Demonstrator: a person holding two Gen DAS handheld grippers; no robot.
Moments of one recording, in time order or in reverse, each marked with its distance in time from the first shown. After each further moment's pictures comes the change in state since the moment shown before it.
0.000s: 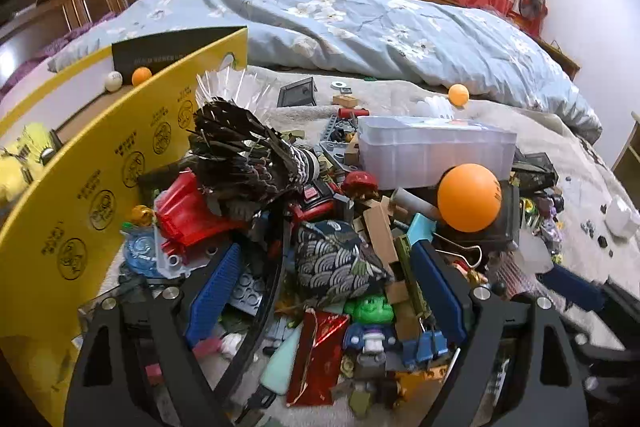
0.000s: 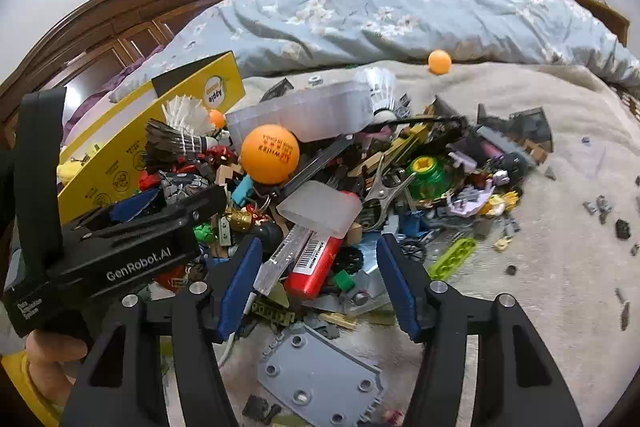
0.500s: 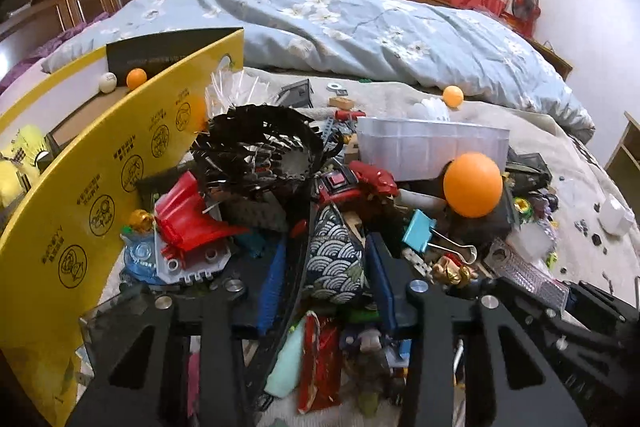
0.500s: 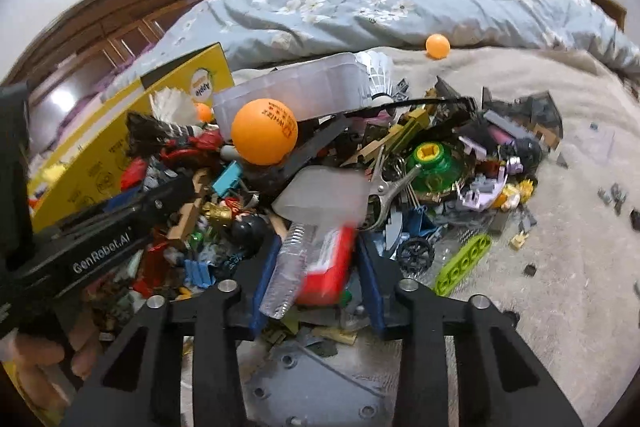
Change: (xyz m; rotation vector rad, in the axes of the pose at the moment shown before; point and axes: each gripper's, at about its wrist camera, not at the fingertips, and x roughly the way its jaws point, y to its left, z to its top) left arm -0.006 0.007 -0.001 0.012 -0.001 -0.038; right arm 0.012 -0.007 -0.003 0.051 0.016 0.017
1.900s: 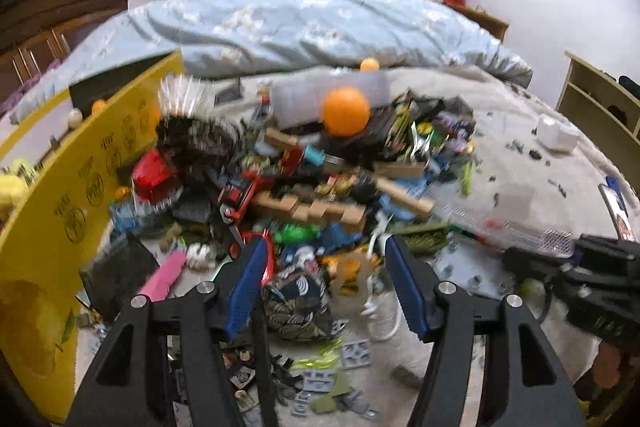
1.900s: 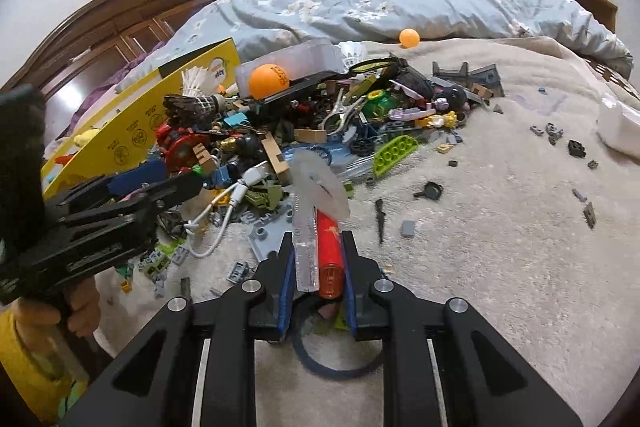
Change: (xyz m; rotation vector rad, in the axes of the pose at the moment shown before) left arm -0.055 -0.032 -0.055 0.212 0.000 -0.132; right arm -0.077 -0.018 -0.063 -0.029 -0.015 -0.029
